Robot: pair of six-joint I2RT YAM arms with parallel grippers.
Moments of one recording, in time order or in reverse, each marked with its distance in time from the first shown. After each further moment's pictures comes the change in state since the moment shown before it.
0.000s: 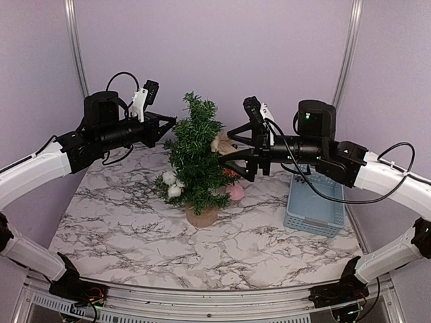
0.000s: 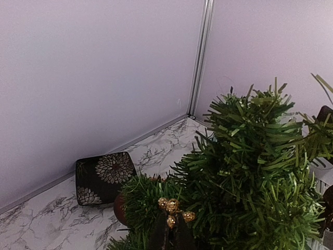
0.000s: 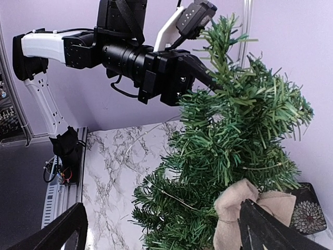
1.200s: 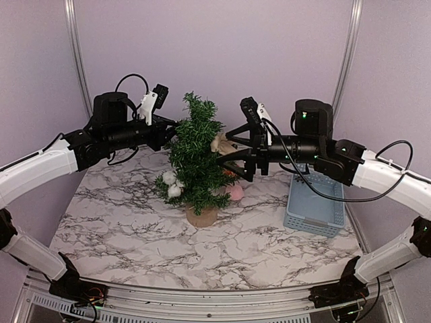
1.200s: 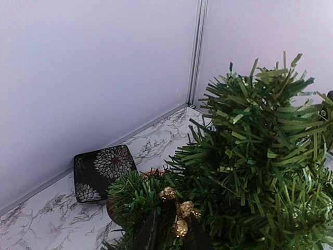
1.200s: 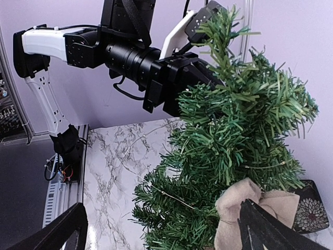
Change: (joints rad) left arm -0.023 0.060 0.039 -0.048 -0.006 0.050; right arm 0.000 0.021 0.019 -0.024 -0.007 0.000
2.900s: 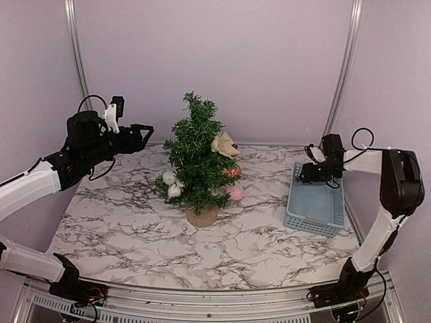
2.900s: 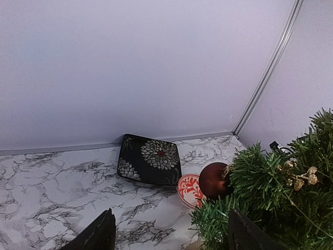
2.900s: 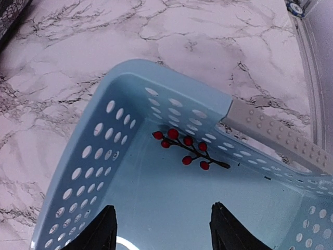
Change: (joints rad) left arm 0.174 -0.200 -0.298 0.158 -0.139 -0.283; right arm -0.824 0.429 -0.108 -0.201 0.359 0.037
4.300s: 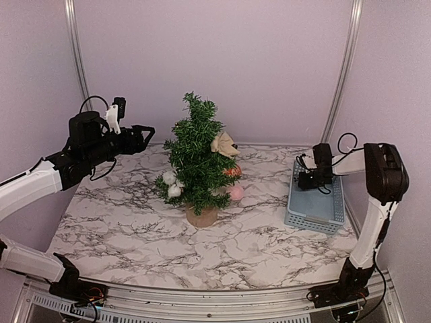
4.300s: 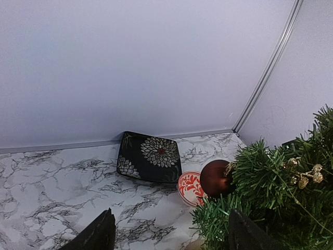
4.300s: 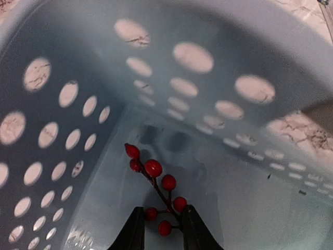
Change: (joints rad) left arm 0.000 0.013 0.000 0.002 0.008 0.000; right arm 0.013 0.225 0.048 0.126 0.043 -0.043
